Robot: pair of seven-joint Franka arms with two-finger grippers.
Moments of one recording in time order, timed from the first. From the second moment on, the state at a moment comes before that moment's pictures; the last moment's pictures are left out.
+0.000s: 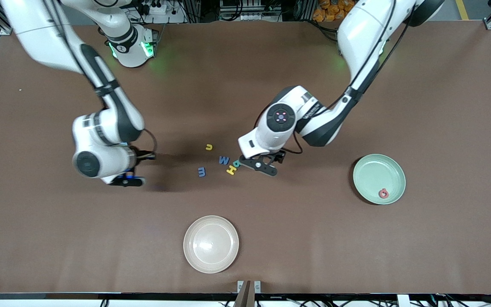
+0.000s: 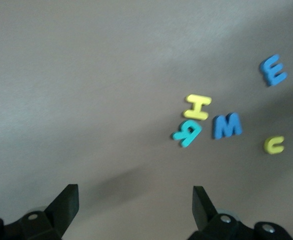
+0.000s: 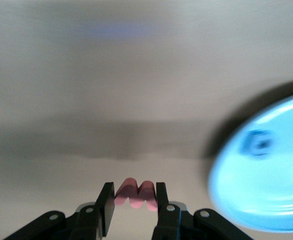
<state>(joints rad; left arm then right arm) -0.44 0.74 -0.37 -1.44 0.14 2.18 -0.42 -0.01 0.52 0.17 -1.85 -0.02 1.94 0.09</state>
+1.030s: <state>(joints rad) -0.66 0.92 -0.17 -1.26 0.14 2.29 -0.47 -0.16 0.52 0.18 -1.97 -0.19 2.07 -0.38</state>
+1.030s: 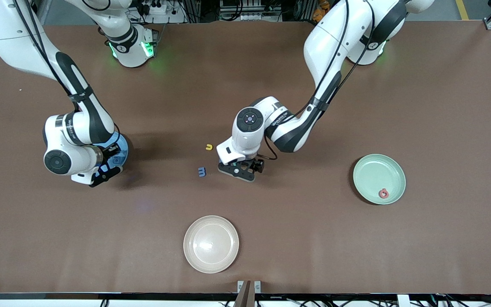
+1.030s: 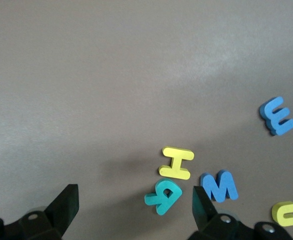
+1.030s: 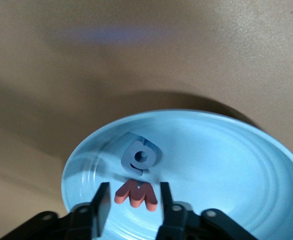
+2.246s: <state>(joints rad) -0.70 0.97 -0.17 -1.25 0.14 2.30 -0.45 -0.05 0.51 0.20 -1.91 -0.06 1.95 -0.12</state>
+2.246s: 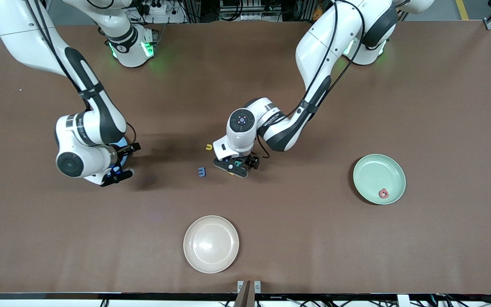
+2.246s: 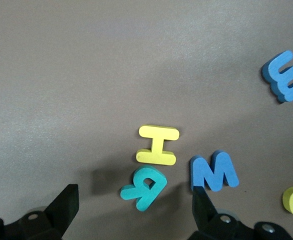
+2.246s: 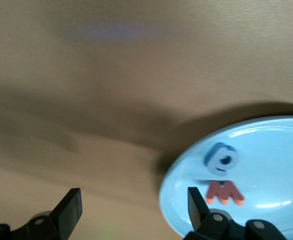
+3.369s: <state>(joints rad) -0.70 0.99 -0.16 -1.25 0.14 2.30 -0.44 0.00 0.50 0.20 -1.90 -0.02 1.95 -0.03</state>
